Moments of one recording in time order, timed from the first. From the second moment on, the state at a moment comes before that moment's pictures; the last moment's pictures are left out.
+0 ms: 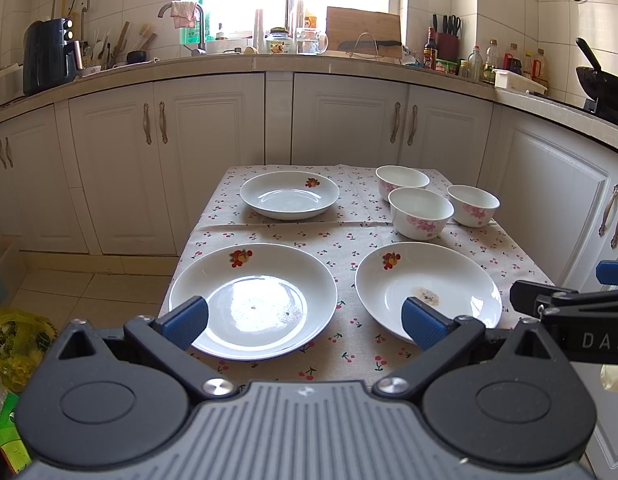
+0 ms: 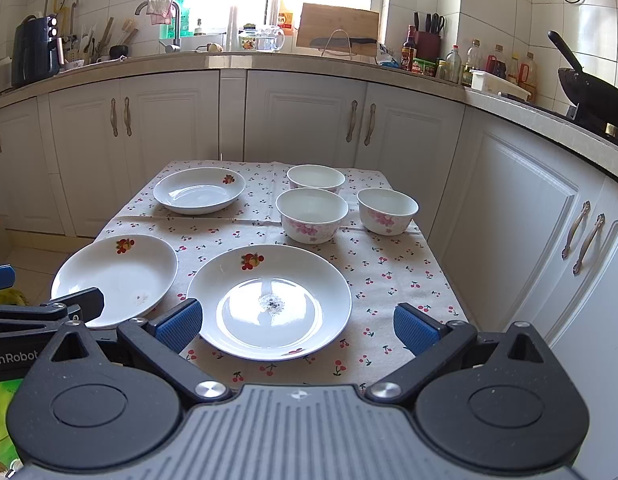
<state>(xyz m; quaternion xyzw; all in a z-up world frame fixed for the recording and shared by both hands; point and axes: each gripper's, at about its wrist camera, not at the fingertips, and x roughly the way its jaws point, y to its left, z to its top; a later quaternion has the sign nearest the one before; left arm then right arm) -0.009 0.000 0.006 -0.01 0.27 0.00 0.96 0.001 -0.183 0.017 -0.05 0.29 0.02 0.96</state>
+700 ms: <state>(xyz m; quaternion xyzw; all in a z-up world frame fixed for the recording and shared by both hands) 0.014 0.009 0.001 0.00 0.28 -0.03 0.96 0.024 -0.178 0.030 -0.06 0.26 0.07 0.96</state>
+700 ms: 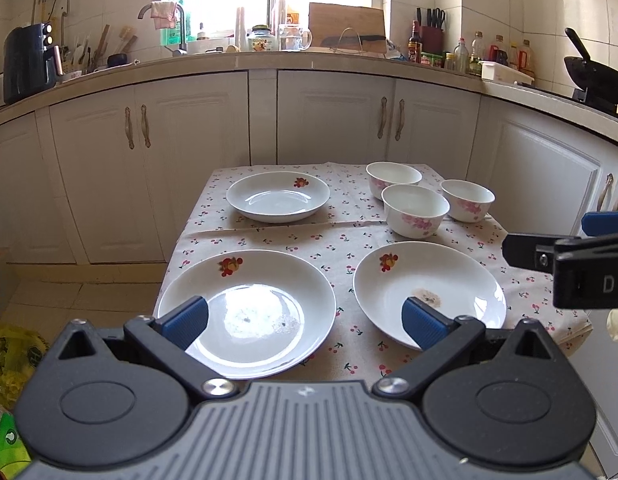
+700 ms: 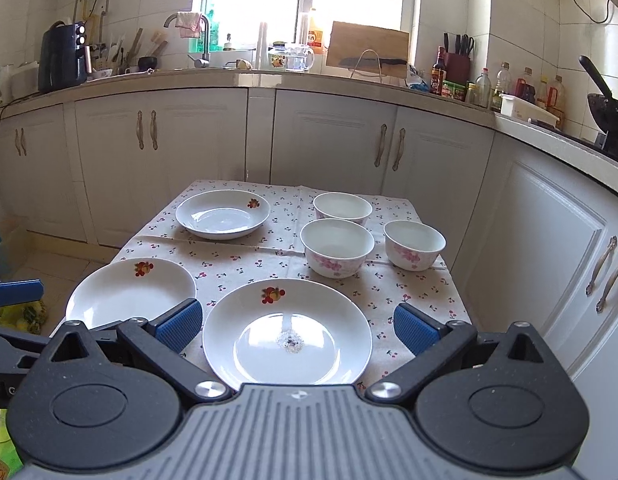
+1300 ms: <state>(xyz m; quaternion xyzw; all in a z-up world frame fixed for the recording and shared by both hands) 0.039 0.051 -0.027 0.02 0.28 -0.07 0.96 0.093 -0.158 0.035 -0.08 0.26 0.10 0.96</state>
